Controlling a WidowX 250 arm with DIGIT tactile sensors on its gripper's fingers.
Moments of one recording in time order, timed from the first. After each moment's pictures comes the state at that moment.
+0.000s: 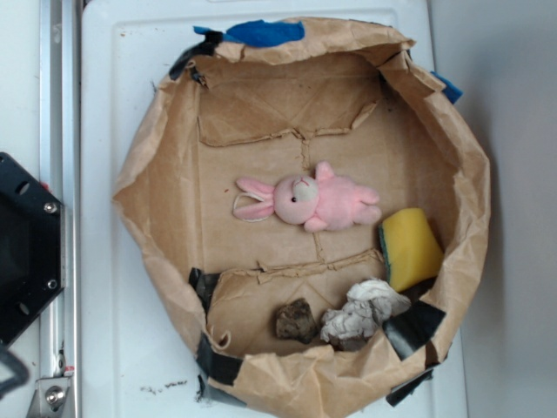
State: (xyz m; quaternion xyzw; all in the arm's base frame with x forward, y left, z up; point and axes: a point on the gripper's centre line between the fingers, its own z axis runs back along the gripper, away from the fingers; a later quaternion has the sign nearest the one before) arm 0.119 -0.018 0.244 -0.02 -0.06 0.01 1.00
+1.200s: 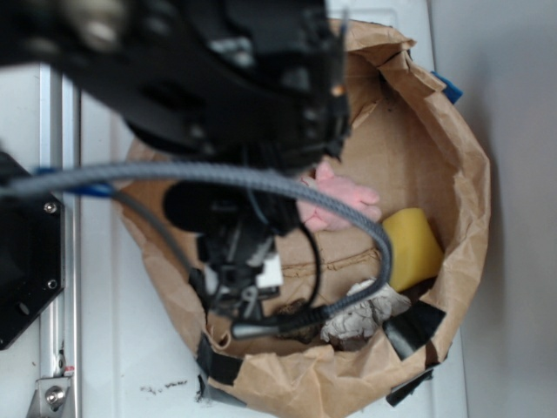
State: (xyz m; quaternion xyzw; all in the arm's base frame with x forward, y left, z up) arm 0.235 -0.011 0.185 -0.05 -0.04 0.01 1.00
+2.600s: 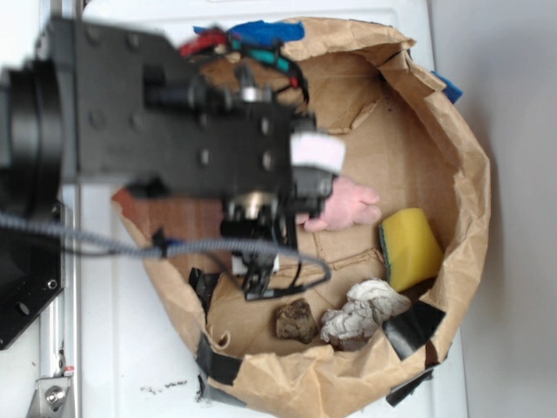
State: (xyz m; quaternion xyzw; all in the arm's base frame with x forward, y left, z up) arm 0.235 -0.001 0.075 0.03 -0.01 -0.02 1.00
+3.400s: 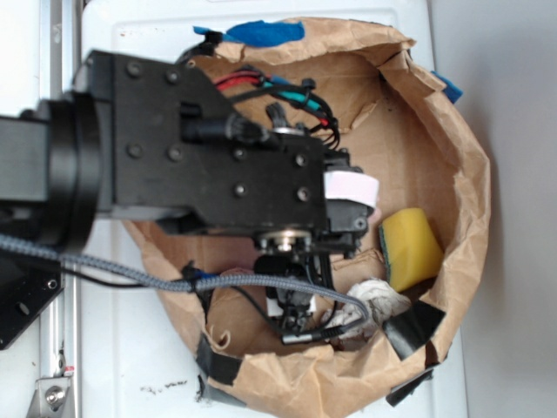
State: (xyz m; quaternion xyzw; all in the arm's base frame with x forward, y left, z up) arm 0.256 -0.028 0.082 -0.02 -0.05 0.00 1.00
